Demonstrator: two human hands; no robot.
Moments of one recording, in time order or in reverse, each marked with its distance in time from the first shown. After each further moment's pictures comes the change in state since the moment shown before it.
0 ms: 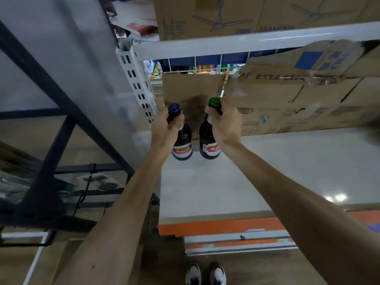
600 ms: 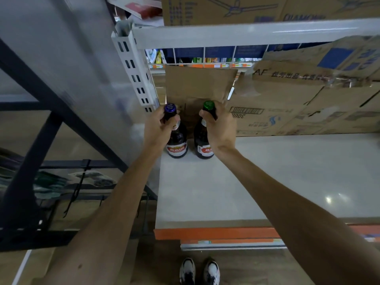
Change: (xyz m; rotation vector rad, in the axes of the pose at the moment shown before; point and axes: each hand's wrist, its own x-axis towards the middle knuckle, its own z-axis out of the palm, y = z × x) left_hand 0.025 -0.044 -0.010 0.004 -0.030 0.007; right_hand 0.004 0.016 0.040 -0.017 -0.080 -0.031
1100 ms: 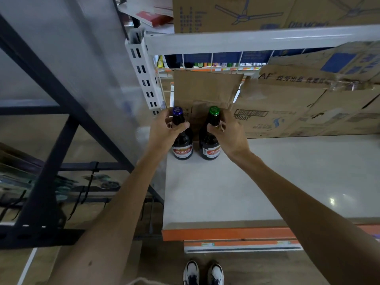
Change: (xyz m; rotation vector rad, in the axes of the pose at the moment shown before) left_hand 0.000 0.008 -0.014 0.092 -0.053 -0.043; right_hand -0.005 0.013 -0.013 -0.014 -0.219 0.019
